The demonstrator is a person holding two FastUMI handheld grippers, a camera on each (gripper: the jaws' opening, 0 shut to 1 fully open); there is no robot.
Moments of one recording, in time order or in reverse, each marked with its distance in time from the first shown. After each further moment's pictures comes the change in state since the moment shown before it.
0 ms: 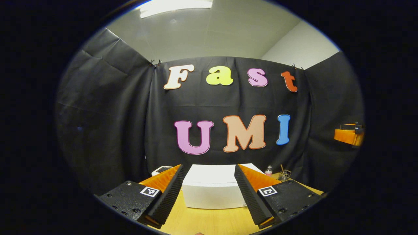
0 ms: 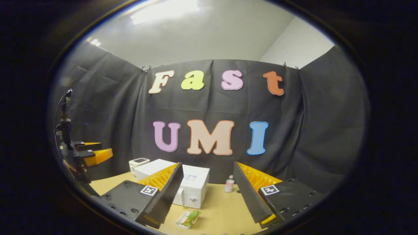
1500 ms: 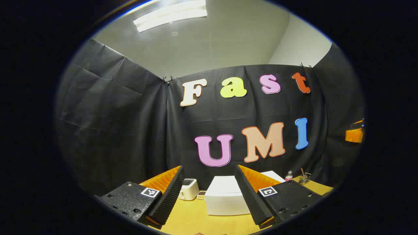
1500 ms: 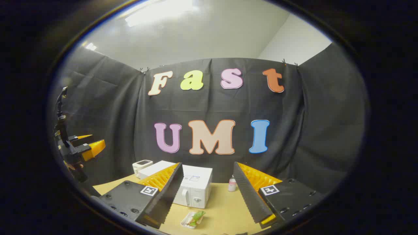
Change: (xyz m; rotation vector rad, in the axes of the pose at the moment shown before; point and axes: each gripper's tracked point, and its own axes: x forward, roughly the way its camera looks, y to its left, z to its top) left arm -0.020 0.046 0.071 0.127 -0.112 0.190; right arm 0.002 0.008 0.024 0.033 0.009 0.015
